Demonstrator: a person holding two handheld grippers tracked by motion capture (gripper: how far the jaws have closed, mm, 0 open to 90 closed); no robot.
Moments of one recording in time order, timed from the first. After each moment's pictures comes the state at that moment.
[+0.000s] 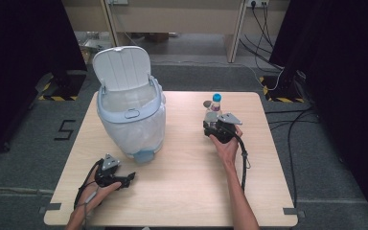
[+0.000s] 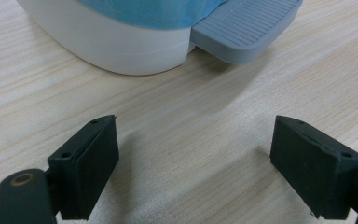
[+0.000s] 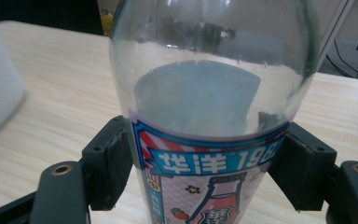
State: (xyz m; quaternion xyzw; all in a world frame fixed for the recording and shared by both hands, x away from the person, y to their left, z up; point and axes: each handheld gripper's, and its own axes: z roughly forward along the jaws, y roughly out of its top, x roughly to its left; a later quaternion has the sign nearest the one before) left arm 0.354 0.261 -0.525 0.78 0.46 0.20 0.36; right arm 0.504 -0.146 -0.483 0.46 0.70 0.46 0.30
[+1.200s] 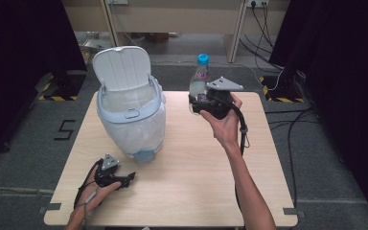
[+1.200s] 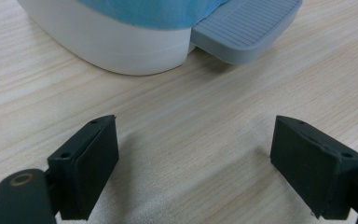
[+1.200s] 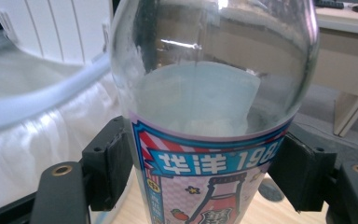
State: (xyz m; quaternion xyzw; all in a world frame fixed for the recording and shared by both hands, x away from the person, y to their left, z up) left arm 0.354 0.262 -0.525 0.78 0.46 0.19 0.37; right arm 0.465 -0.099 -0.302 0.38 0.73 0.49 0.28
